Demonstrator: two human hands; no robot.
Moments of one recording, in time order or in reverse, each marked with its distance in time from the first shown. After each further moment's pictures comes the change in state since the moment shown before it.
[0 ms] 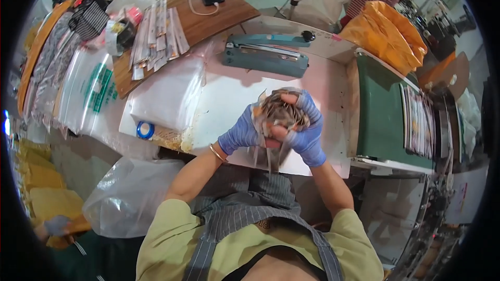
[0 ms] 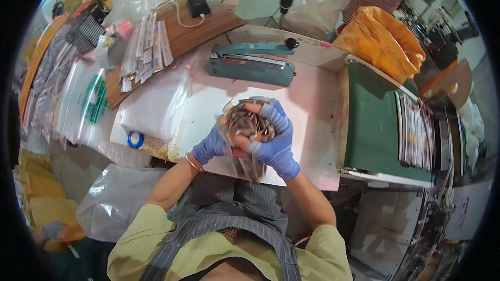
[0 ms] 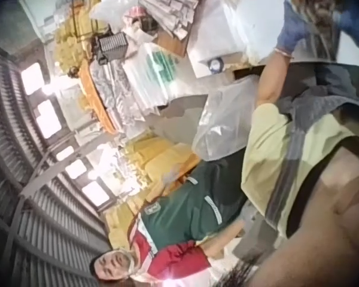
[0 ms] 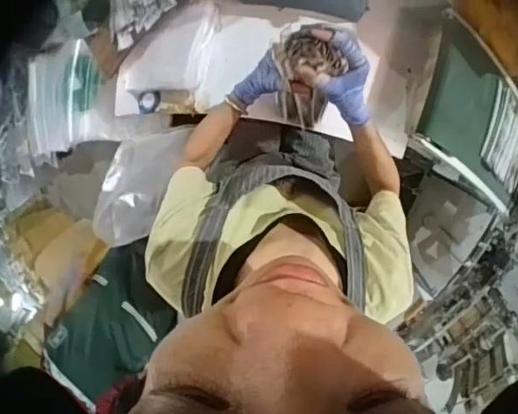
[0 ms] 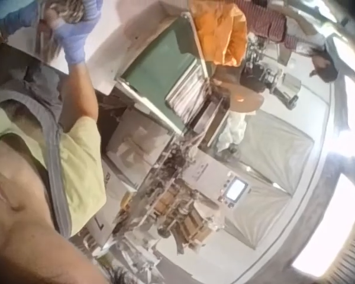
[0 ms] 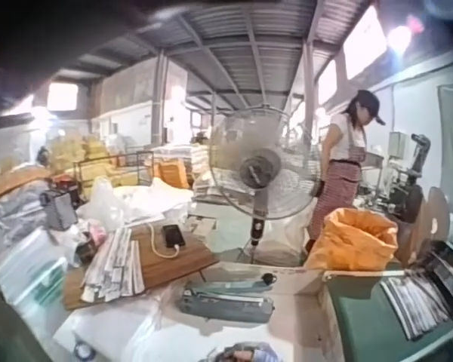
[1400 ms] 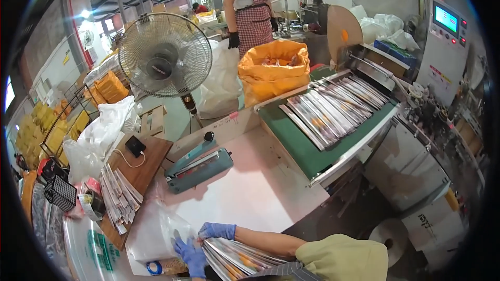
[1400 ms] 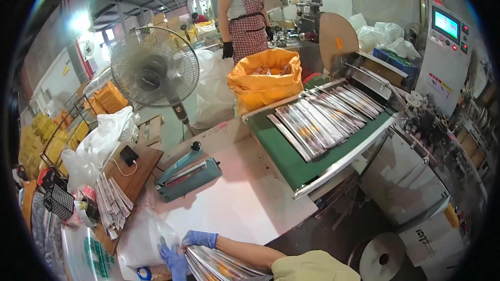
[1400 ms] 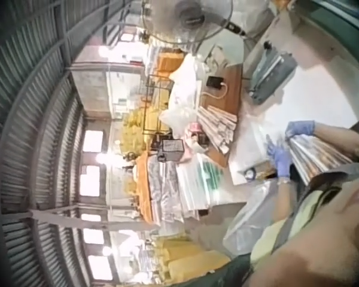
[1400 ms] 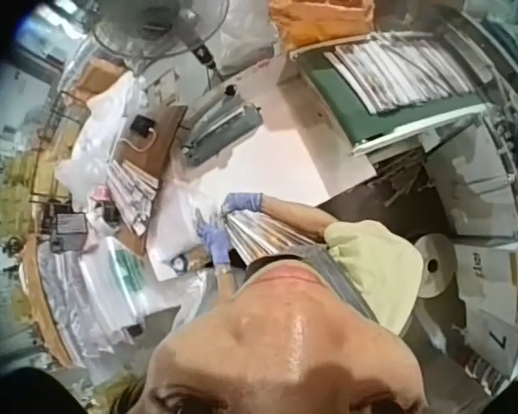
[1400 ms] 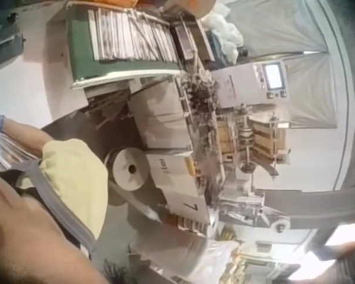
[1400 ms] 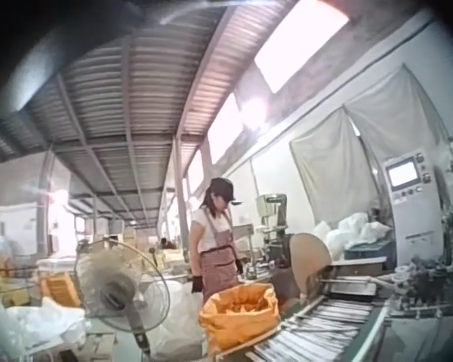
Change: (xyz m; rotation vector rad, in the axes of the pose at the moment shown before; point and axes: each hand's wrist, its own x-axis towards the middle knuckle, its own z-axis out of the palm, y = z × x) left_hand -0.110 -0.030 -0.042 1.278 0.204 -0.415; right_hand -0.039 0.110 0.081 0.531 -0.366 0.597
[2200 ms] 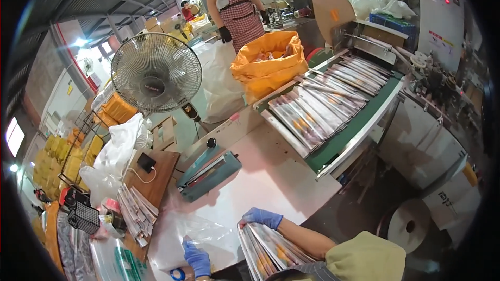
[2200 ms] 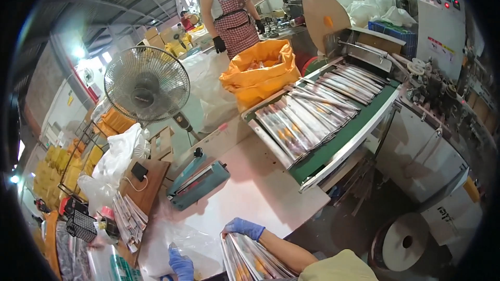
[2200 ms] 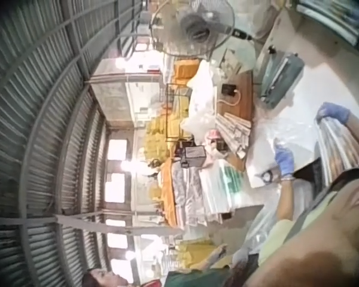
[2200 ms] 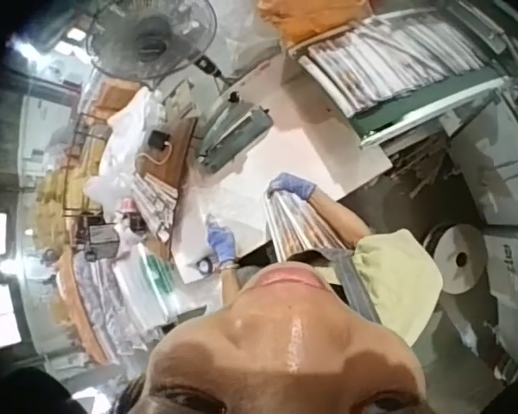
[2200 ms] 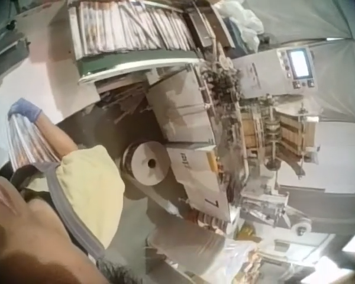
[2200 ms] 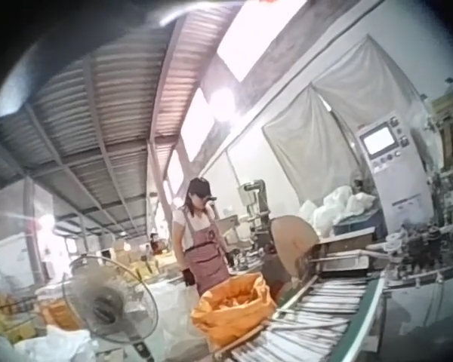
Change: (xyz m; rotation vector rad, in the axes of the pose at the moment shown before) left_hand 0.019 -0.036 -0.013 0.143 0.140 0.092; right_hand -0.072 0.007 -0.056 -0.153 0.298 -0.054
